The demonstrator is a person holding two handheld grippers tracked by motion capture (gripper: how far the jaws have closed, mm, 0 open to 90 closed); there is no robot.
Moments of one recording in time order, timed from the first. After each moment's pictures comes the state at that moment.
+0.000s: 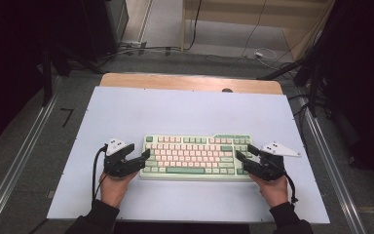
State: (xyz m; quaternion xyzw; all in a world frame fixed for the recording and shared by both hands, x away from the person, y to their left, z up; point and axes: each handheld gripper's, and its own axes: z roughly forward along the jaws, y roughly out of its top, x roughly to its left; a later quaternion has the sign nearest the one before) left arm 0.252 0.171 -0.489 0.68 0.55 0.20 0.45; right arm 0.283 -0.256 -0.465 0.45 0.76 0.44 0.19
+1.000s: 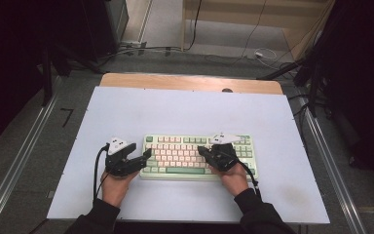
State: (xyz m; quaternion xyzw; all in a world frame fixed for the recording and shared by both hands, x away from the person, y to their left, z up) left arm 0.255 0.168 -0.490 0.68 0.55 0.20 0.44; right arm 0.310 -0.142 -0.480 0.38 0.83 0.40 0.11
